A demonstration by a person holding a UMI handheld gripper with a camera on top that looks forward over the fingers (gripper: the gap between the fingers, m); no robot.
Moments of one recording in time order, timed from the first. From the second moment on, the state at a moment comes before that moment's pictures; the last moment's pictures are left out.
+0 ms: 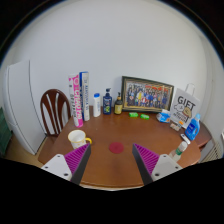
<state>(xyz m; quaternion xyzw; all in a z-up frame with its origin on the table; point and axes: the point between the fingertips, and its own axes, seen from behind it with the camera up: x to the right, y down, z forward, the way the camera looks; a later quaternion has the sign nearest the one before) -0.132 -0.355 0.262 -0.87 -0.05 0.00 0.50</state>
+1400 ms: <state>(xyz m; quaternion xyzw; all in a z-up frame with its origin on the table) 0.183 -0.251 0.054 -0.83 0.00 -0.02 0.55</state>
